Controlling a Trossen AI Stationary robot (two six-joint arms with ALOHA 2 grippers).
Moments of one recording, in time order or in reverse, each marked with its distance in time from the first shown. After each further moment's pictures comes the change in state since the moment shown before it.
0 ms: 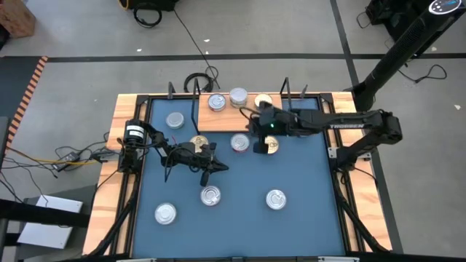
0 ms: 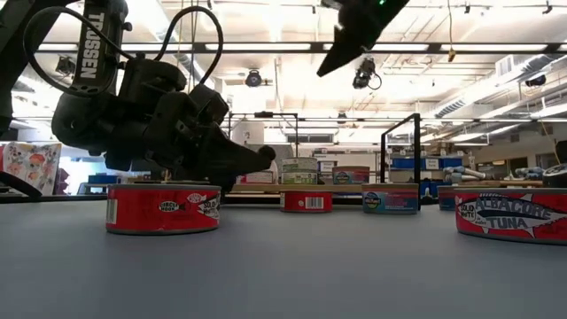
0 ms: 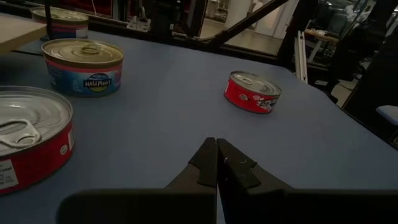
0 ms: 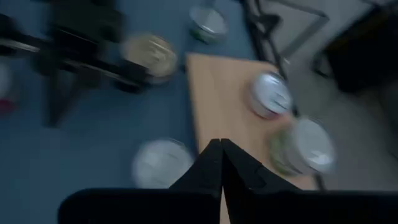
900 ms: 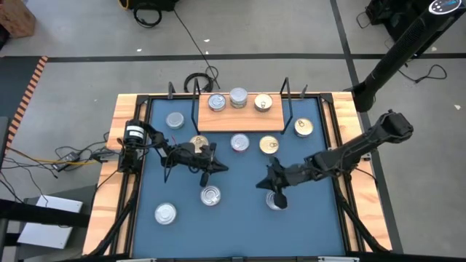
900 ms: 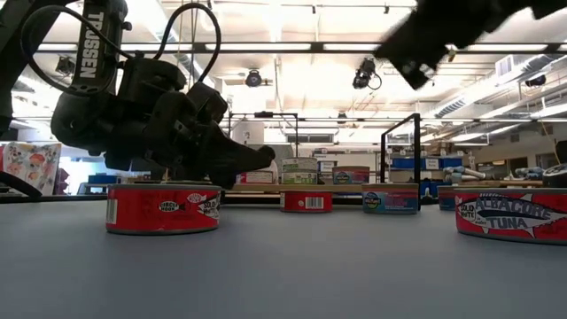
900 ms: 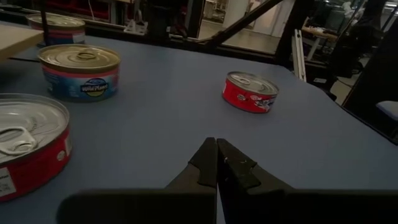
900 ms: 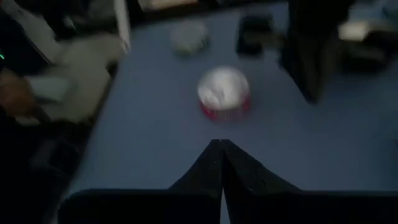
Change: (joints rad) left arm -0.008 0.000 0.000 0.006 0.000 0.027; right arm 0.484 -0.139 -0.561 0.602 -0.065 0.577
